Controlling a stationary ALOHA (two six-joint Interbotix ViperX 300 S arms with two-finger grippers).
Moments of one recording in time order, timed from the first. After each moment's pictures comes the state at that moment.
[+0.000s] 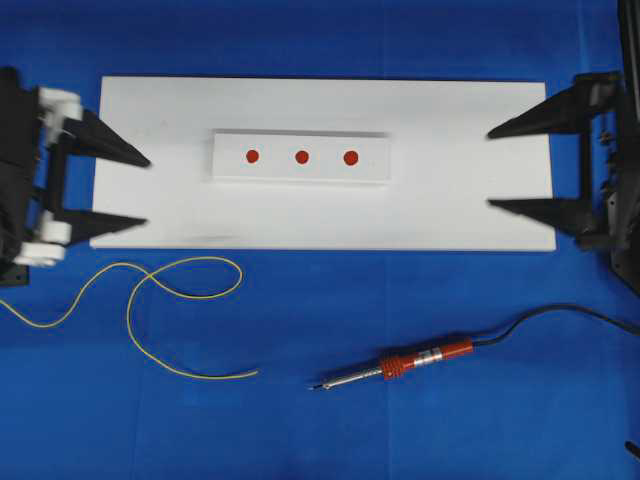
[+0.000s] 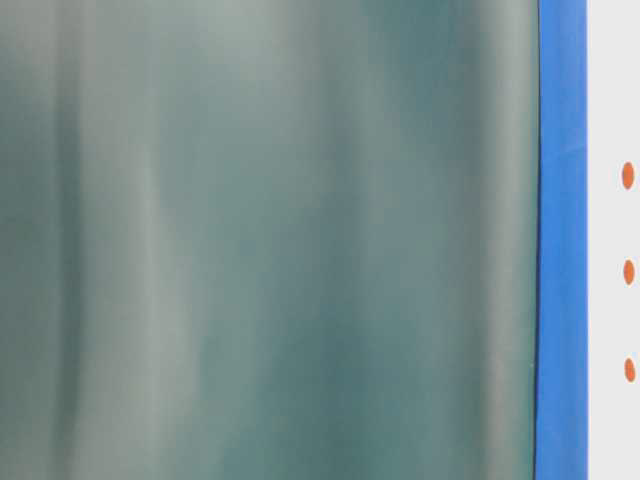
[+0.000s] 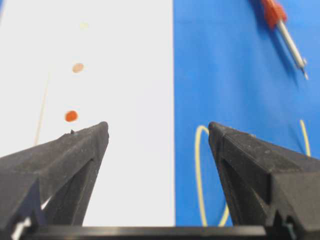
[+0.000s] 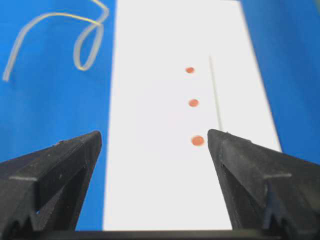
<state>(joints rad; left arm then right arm) 0.00 -0.81 1.08 0.01 0.11 -0.04 -0.06 -0.90 1.09 -0.16 0.12 0.26</state>
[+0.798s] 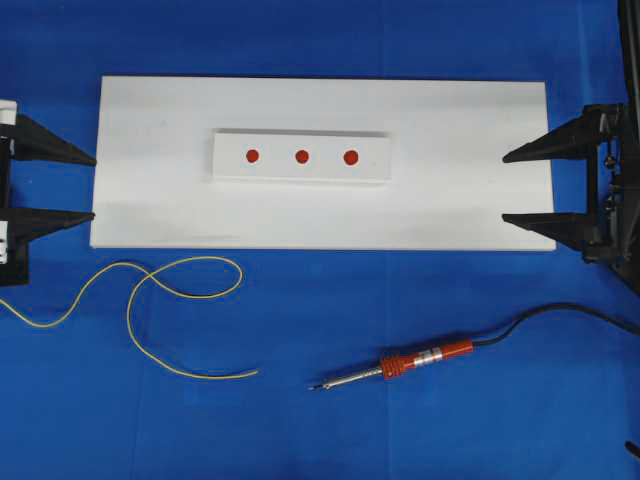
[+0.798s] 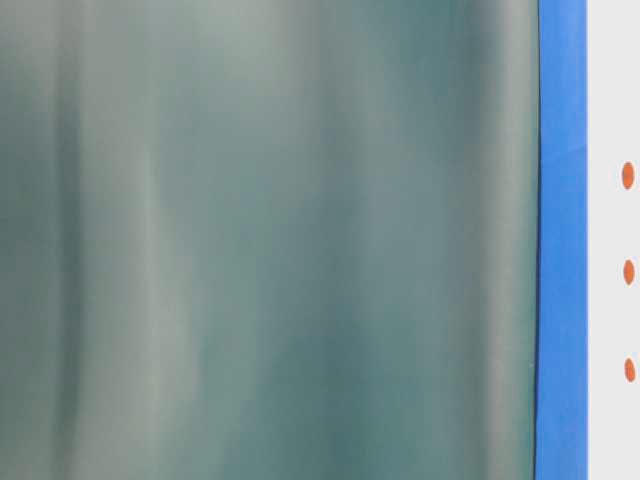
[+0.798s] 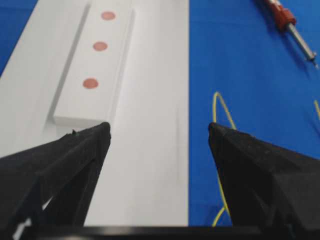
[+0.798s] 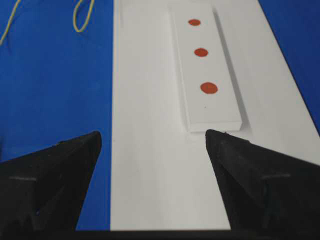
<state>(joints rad) 0.03 -1.13 1.41 0.00 -0.06 -0.05 -0.08 -0.92 1.36 -0.11 -0.16 0.27</state>
